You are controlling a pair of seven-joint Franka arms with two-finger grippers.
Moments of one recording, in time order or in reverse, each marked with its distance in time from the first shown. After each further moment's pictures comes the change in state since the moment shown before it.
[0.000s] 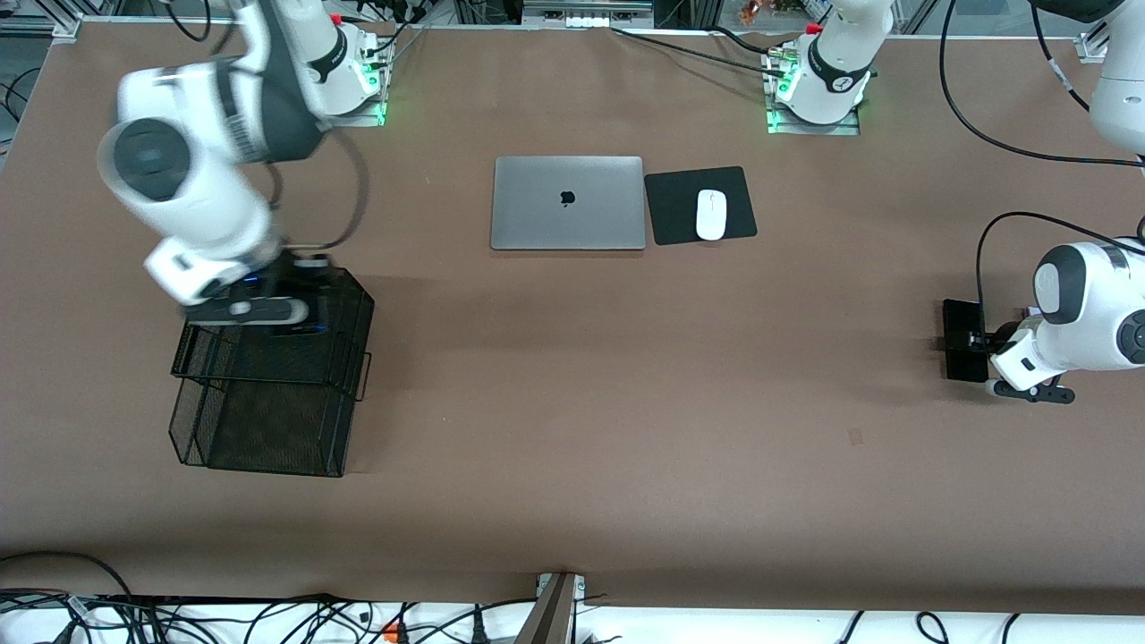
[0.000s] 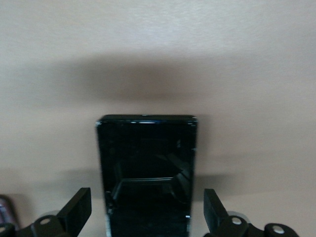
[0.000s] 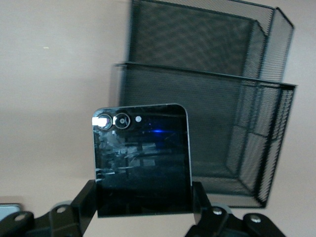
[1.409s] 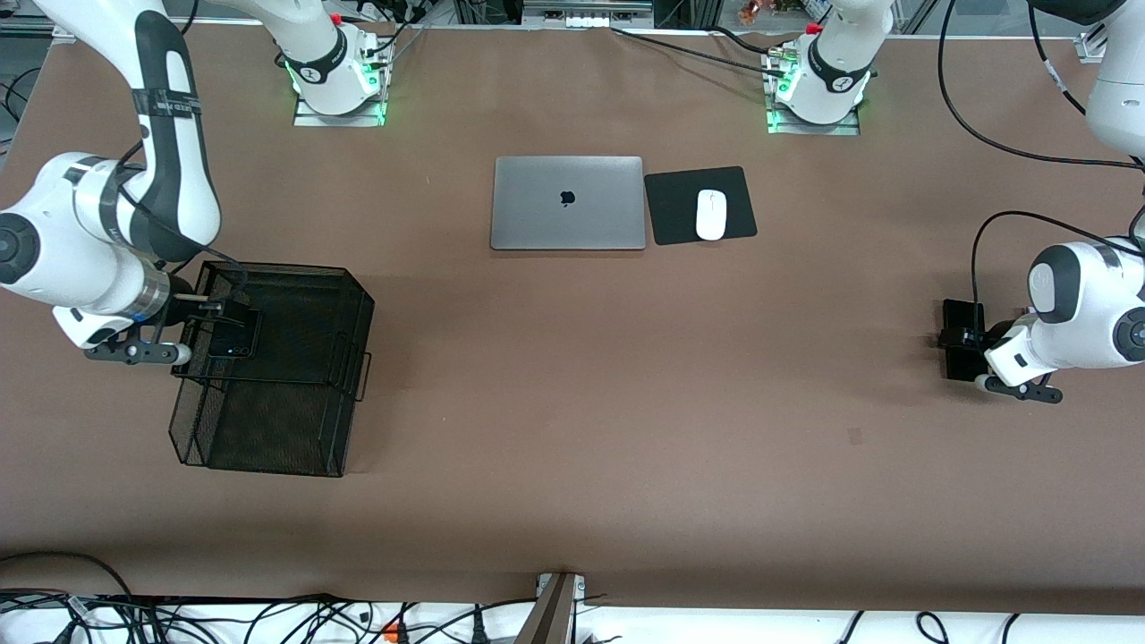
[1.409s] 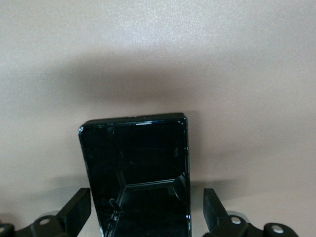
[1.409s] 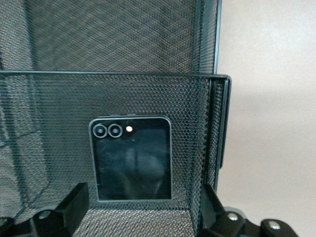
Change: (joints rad) left arm 0.001 0.007 0.007 -0.018 0.009 0.036 0.089; right arm -0.161 0.177 -0.105 -0.034 0.220 0.105 -0.263
